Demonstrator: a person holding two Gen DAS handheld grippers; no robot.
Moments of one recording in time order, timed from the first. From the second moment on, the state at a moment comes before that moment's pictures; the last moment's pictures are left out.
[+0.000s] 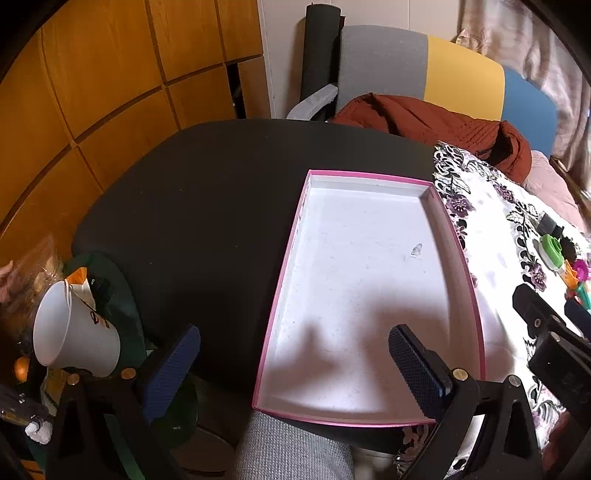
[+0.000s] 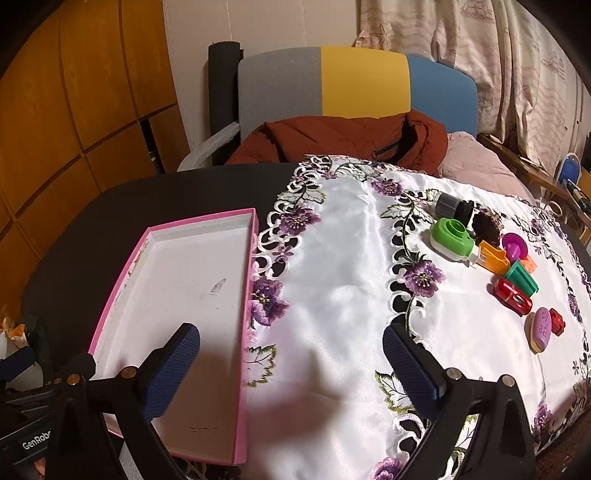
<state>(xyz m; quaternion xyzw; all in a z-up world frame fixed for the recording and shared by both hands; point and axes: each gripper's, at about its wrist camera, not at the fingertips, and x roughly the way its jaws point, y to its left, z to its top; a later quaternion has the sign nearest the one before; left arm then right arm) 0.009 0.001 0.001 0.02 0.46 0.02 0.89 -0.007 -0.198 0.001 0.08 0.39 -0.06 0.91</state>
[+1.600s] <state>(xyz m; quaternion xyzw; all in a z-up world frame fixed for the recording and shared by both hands) 0.017 -0.095 -0.008 0.03 0.50 -0.13 0.85 -0.046 -0.313 -0.010 0.14 0.39 -0.17 0.89</state>
